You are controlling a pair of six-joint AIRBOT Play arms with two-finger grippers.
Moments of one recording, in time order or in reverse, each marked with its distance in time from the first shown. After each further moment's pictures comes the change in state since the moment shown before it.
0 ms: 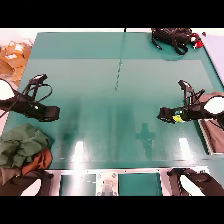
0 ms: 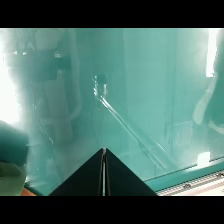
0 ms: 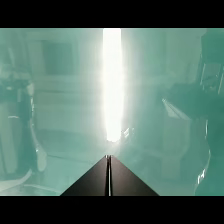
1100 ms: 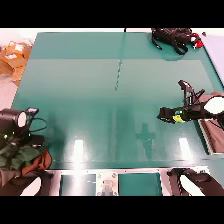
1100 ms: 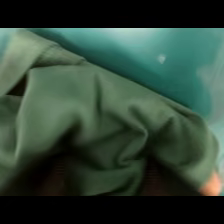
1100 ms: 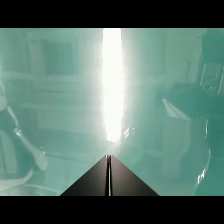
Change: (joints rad) left arm 0.114 0.001 -0.406 0.569 0.057 -0.096; right arm 0.000 0.000 0.000 0.000 0.000 0.000
